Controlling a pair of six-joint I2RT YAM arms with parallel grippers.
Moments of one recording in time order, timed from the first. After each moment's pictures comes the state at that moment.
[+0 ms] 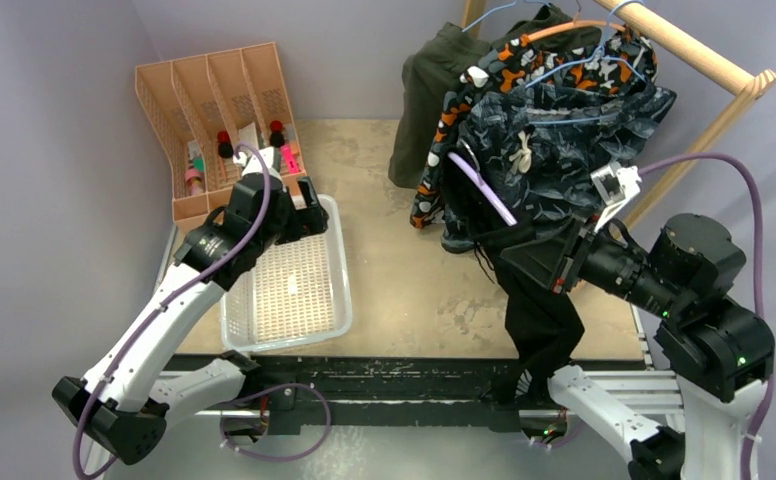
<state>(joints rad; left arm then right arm) -0.50 1.03 1.14 -0.74 -0.23 -0.62 0.41 0.79 1.64 -1.10 -0.39 0.47</state>
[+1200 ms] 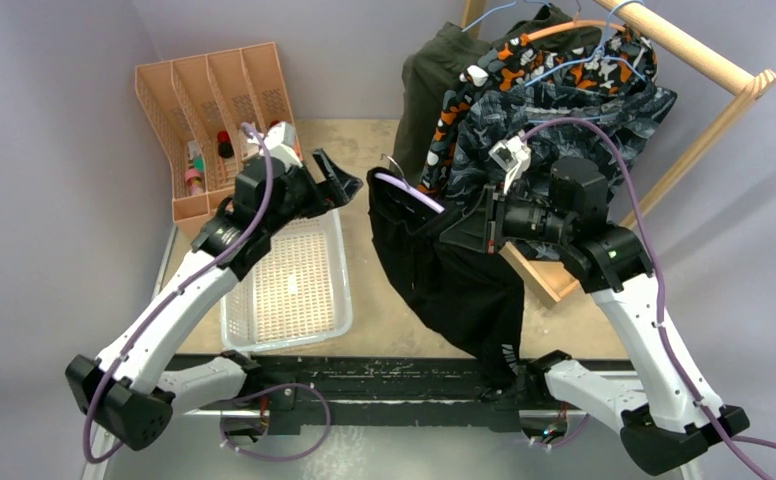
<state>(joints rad) -0.50 1.07 1.14 -0.39 -0.05 -0.76 0.41 0.99 1.32 -0.72 -0.70 0.41</state>
